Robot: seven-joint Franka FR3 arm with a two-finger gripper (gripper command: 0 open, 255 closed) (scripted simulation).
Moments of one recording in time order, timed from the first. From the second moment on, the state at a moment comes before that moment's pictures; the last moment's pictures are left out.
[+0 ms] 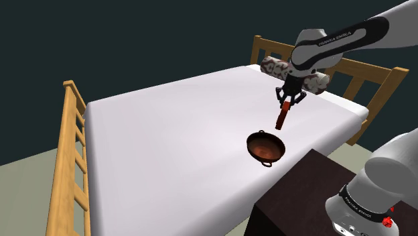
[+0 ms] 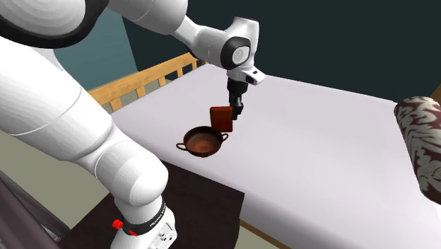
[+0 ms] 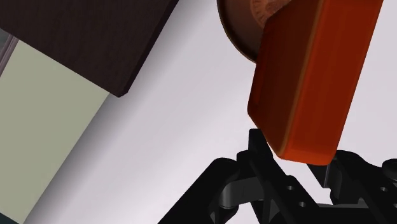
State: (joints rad) arm -0.18 -0.29 -0.13 -2.45 0.03 2.12 0.66
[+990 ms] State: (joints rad) arm -0.10 -0.36 0.00 -2.60 0.08 2.21 0.84
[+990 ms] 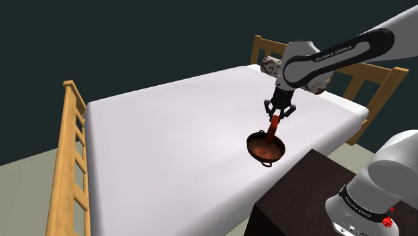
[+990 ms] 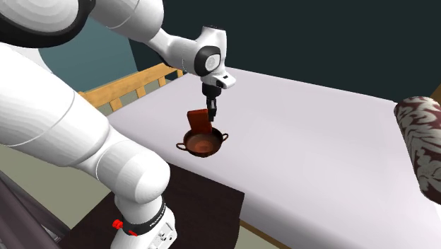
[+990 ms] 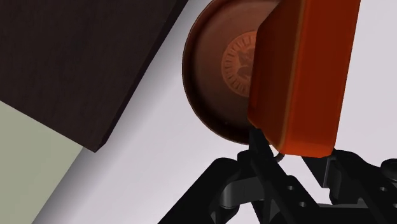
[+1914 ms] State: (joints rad) arm -0.09 -0.26 0.00 -2.66 0.10 2.37 0.82
